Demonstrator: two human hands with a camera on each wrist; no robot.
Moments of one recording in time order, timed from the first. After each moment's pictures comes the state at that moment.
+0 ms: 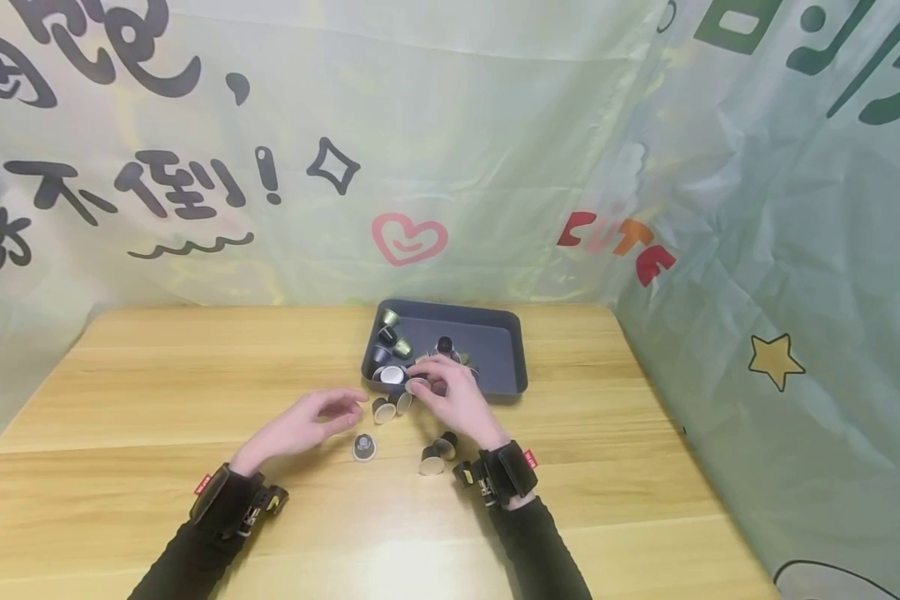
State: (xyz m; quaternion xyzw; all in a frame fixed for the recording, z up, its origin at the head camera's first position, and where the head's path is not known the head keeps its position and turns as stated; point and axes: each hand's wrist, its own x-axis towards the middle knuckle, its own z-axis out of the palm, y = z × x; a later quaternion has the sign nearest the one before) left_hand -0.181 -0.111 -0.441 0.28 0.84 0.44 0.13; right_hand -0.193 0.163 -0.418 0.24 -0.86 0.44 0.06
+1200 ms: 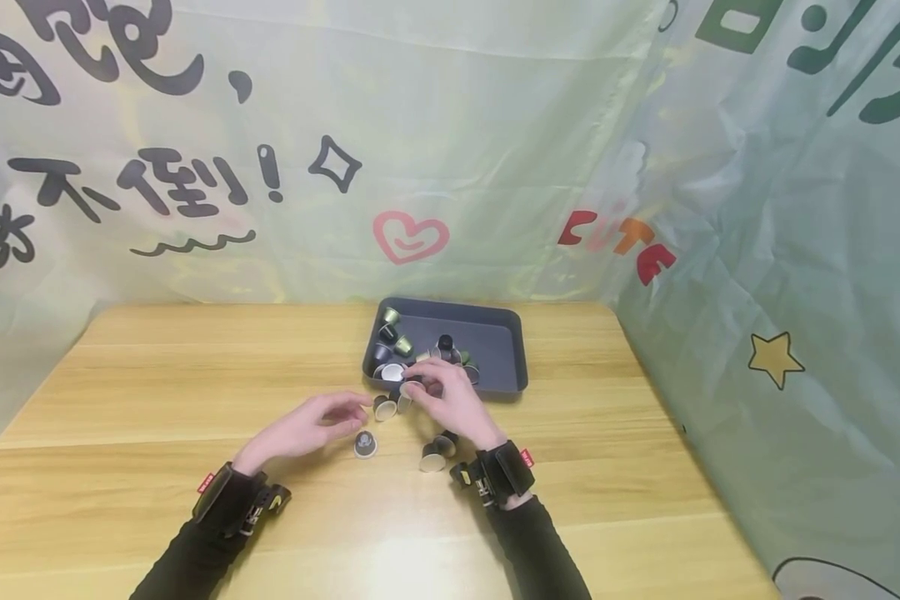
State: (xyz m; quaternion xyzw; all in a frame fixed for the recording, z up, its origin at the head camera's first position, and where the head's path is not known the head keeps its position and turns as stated) left_hand -0.177 -0.107 -0.440 0.30 0.83 0.44 0.15; right_hand -0.189 0.159 -0.419 0.25 -0.85 0.45 0.04
